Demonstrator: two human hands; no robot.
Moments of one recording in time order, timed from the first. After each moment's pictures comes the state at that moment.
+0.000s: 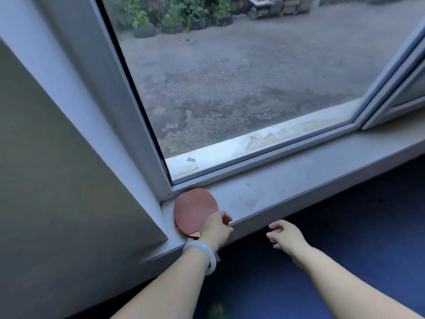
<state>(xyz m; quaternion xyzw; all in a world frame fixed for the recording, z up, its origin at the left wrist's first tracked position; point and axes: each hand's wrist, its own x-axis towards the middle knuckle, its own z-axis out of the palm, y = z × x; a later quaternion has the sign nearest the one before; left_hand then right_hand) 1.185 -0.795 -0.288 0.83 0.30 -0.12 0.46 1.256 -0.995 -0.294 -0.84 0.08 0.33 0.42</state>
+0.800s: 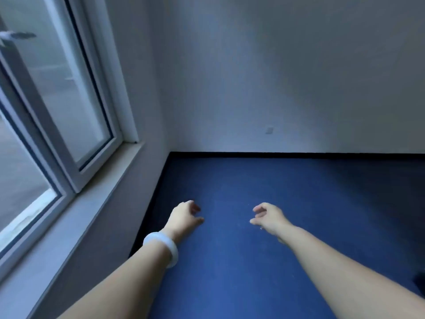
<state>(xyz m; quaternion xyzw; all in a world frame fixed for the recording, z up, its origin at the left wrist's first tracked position) 1.246 -1.382 -0.114 0.89 -0.30 -0.17 0.31 1.085 -1.580 -0.125 -0.75 0.44 -0.05 0.49</state>
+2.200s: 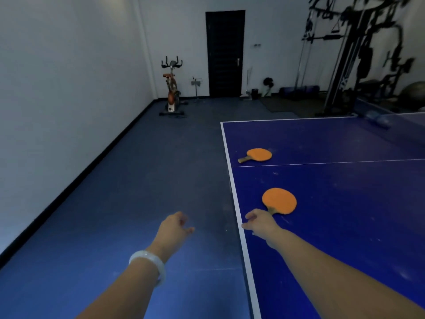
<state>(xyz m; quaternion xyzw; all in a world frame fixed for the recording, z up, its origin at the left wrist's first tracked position) 0.853 -2.230 -0.113 0.45 -0.83 -0.32 0.11 0.642 -2.083 -0.137 -0.24 0.83 -0.39 0.32</state>
